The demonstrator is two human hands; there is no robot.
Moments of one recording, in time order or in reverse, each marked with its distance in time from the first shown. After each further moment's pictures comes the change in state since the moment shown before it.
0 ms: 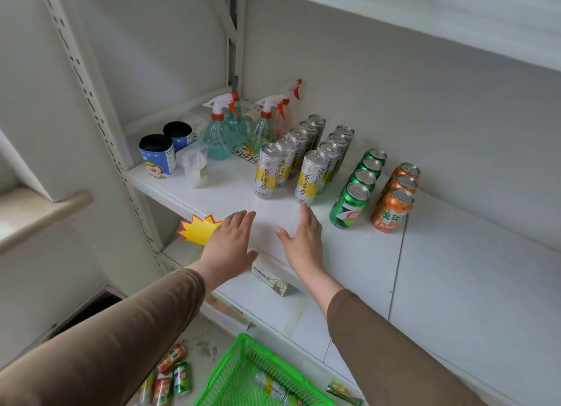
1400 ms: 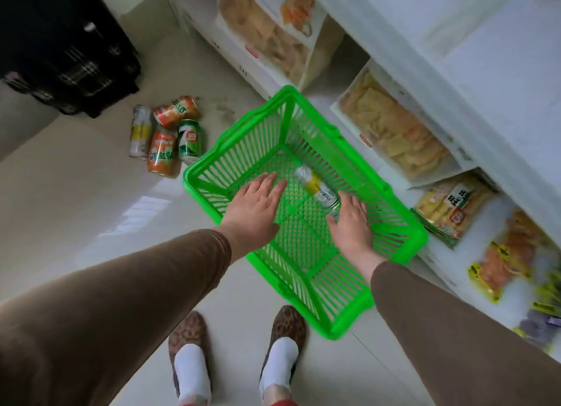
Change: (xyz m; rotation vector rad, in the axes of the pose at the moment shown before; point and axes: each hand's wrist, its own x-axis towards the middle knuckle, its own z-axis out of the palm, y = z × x) left_hand -0.261 -0.079 0.639 0.028 -0.495 -0.146; right_hand -0.285 0.510 0.407 -0.438 -0.635 0.088
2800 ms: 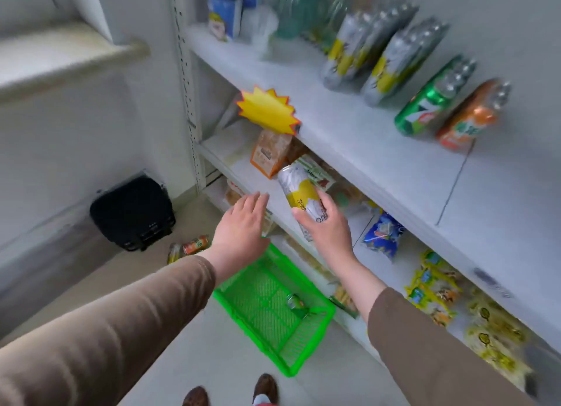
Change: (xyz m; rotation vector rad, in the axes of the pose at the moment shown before) left_hand -0.212 0.030 -0.492 -0.133 0.461 0.058; right_hand -0.221 -0.259 -0.481 0.605 0.399 -0.169
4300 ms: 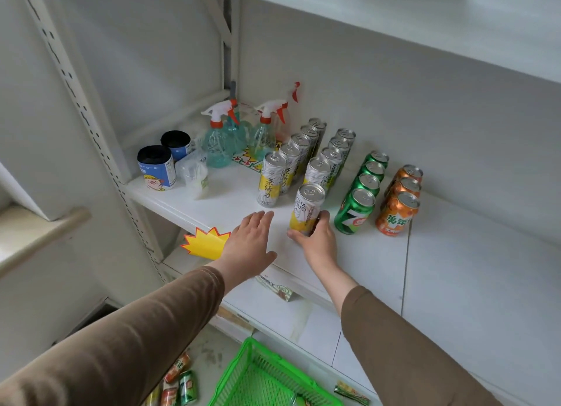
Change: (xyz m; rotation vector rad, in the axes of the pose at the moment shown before) left_hand 0.233 0.065 -0.115 0.053 -0.013 0.173; right_hand 0.199 -0.068 -0.094 0.108 0.306 0.087
